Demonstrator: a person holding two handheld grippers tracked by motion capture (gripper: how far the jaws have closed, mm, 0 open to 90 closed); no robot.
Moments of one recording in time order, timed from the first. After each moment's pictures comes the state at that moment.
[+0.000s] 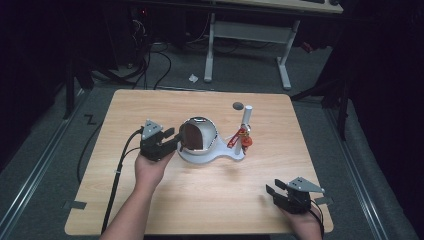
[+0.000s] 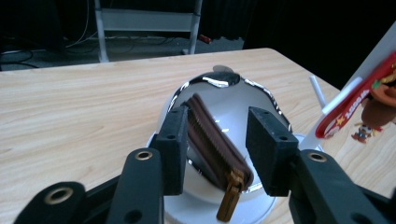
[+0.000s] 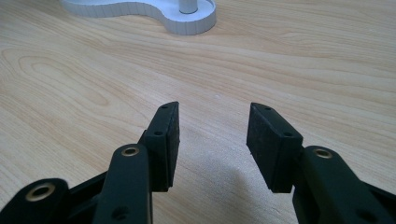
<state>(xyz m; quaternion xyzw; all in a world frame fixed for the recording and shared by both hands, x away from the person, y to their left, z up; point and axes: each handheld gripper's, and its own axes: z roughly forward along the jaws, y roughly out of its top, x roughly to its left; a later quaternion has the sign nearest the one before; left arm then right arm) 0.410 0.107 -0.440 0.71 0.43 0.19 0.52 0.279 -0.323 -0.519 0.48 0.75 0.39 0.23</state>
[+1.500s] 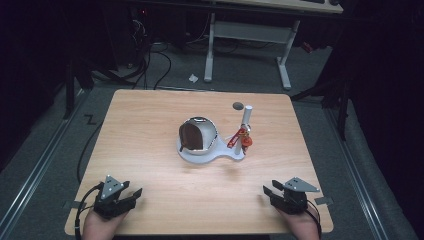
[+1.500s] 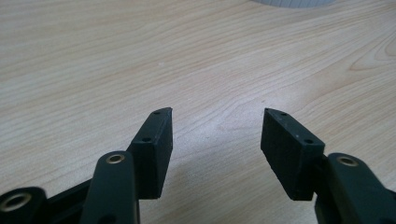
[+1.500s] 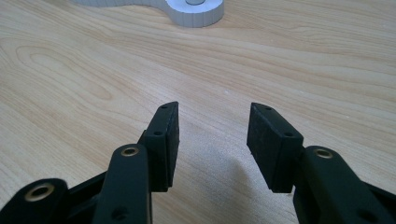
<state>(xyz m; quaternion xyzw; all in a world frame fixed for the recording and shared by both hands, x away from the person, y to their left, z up) 0.300 0.221 -0.525 0.78 0.45 0.20 0.39 0.280 -0.314 -0.522 0.48 0.76 0.38 0.22</state>
